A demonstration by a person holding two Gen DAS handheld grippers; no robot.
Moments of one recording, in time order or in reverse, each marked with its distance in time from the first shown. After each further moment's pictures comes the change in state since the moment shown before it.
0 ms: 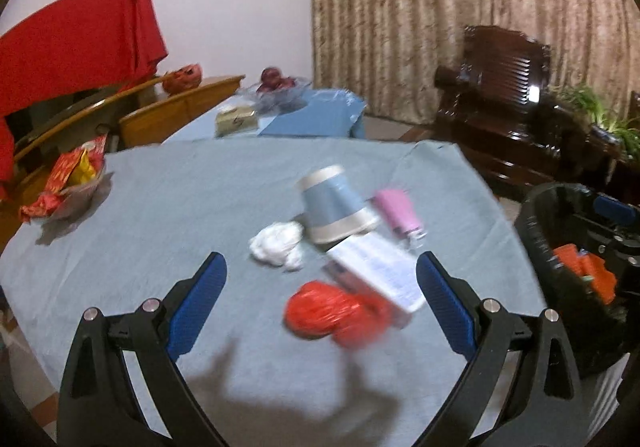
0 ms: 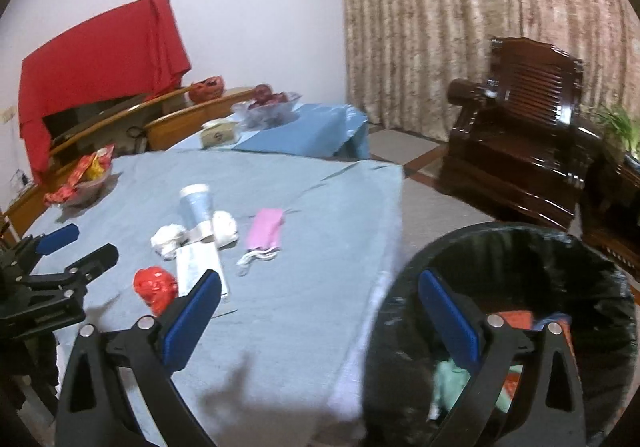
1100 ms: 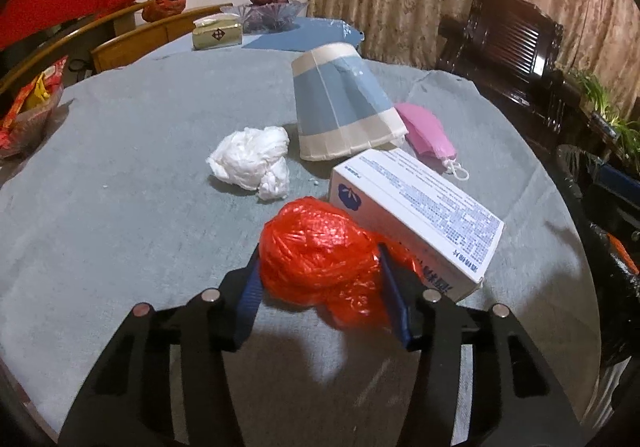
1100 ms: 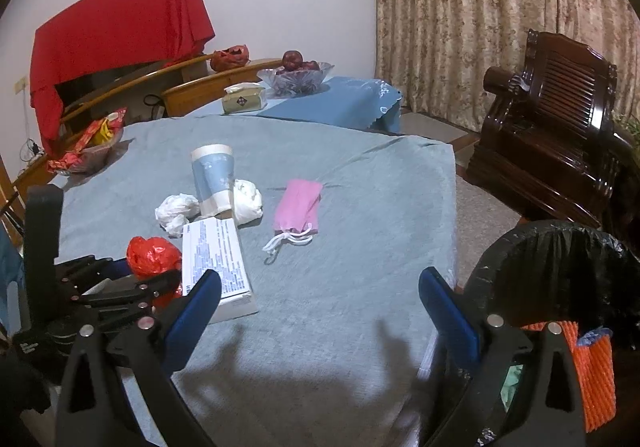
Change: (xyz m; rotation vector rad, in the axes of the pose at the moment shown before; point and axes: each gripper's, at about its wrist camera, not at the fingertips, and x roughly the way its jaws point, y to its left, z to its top) left arm 0.090 0.010 -0.044 -0.072 0.210 -0.093; right arm 0.057 0.028 -0.005 -0.061 0.071 0.050
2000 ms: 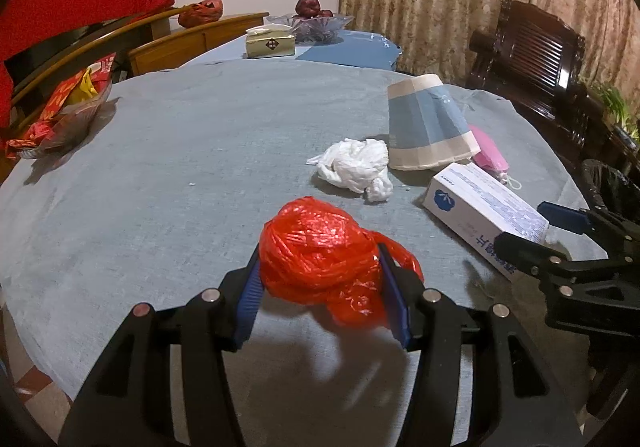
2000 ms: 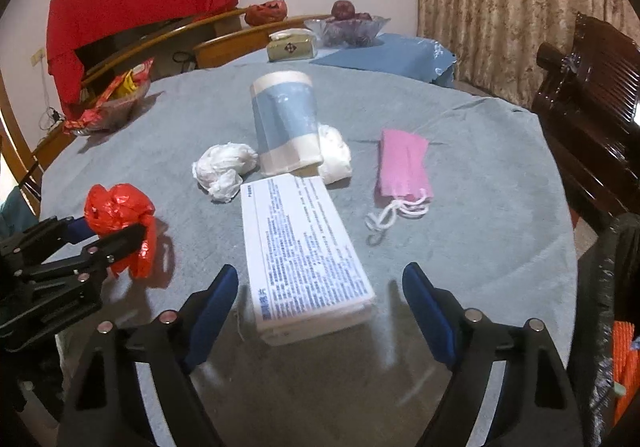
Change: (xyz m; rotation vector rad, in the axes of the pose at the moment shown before) left arm -0.028 0.055 -0.003 -0.029 -0.034 0.097; right arm 0.075 0.069 -0.007 -0.053 0.166 0.110
